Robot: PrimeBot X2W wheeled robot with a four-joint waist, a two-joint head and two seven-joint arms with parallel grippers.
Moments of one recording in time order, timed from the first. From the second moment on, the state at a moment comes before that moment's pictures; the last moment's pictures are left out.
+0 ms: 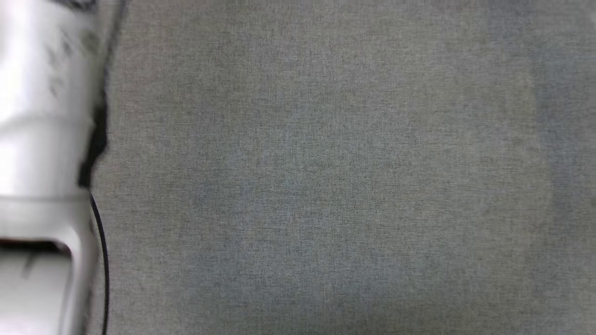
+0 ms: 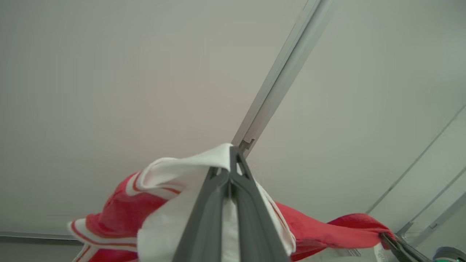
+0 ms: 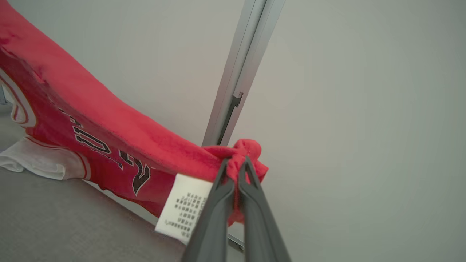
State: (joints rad) left arm -1.34 0.11 -0.21 0.60 -0.82 -0.13 0.01; right arm -1.31 -0.46 0.42 0.62 0.22 0.13 -0.16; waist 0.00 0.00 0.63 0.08
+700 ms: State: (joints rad) left arm 0.11 0.19 -0.33 -0.15 -1.01 0.07 -0.08; right arm -0.22 -0.50 0.27 0.33 0.30 0.13 -0.26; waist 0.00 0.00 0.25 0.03
